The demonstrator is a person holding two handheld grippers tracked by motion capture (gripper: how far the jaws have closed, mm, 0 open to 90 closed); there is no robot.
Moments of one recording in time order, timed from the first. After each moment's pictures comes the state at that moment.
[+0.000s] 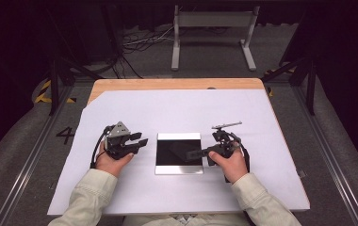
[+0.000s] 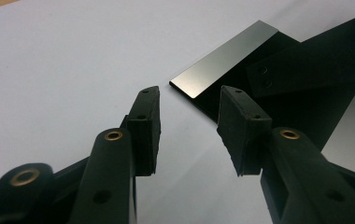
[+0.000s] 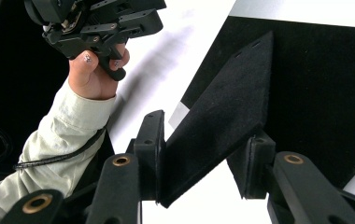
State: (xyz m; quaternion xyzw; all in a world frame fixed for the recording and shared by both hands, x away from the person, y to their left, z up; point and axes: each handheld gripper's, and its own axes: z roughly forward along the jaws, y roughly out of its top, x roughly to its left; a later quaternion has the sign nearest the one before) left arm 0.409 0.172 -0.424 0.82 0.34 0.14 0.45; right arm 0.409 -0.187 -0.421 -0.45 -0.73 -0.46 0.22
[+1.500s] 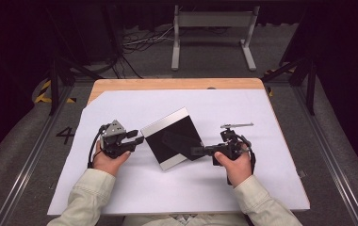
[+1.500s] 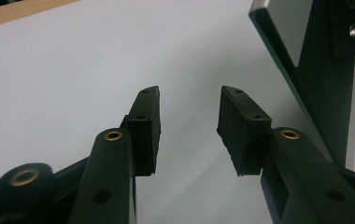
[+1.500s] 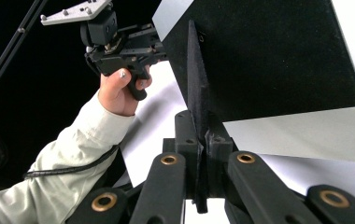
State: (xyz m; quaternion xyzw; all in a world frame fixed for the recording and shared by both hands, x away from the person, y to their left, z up) left arm 0.408 0.181 -0.418 0.80 0.35 0.15 0.46; right arm 0.386 -0.196 -0.394 -0.42 -0.71 -0.53 0.17
